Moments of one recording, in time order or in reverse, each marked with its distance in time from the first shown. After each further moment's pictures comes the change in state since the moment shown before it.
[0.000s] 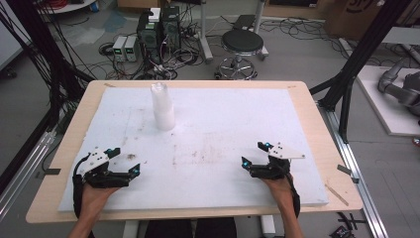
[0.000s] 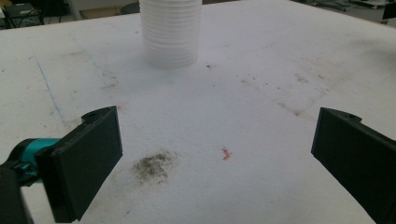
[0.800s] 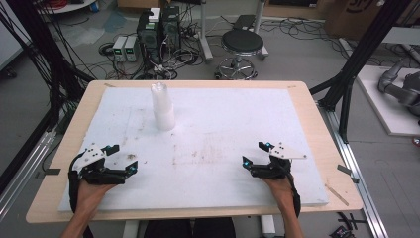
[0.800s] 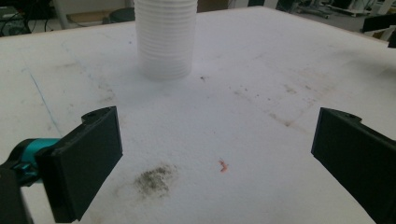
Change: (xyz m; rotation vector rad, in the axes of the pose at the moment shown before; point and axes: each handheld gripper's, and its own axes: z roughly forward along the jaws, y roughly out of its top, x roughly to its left) left arm 0.009 0.012 -0.004 -0.023 -0.056 -0.009; right arm -0.001 0.000 -0.001 -0.014 -0.002 0.012
